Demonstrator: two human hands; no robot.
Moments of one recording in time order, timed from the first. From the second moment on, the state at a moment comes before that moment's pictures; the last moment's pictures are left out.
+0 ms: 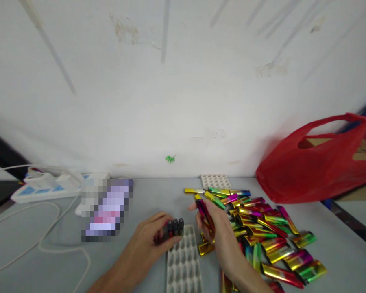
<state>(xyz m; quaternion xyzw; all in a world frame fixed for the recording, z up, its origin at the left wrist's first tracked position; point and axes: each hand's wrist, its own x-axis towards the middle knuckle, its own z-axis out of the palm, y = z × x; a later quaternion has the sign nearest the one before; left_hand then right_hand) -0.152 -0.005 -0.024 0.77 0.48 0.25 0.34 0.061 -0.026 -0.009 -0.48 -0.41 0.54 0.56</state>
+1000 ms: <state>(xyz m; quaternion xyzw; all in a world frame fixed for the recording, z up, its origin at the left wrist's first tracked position) -0.153 -0.007 -0.023 0.77 0.48 0.24 0.34 0.060 -0.025 0.000 -0.33 -0.26 0.77 0.49</state>
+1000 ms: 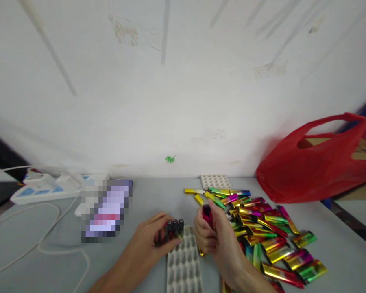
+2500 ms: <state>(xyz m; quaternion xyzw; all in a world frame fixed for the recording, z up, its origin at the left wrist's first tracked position) -0.154 -0.005 -0.024 0.78 0.47 0.24 0.34 0.057 -0.031 0.005 -0.34 -0.21 0.77 0.50</state>
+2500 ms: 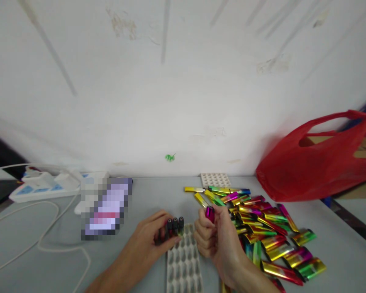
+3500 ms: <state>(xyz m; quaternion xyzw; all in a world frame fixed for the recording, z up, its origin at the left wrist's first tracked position) -0.154 -0.004 -0.025 0.78 0.47 0.23 0.35 0.057 -0.028 -0.007 -0.30 -0.22 0.81 0.45</state>
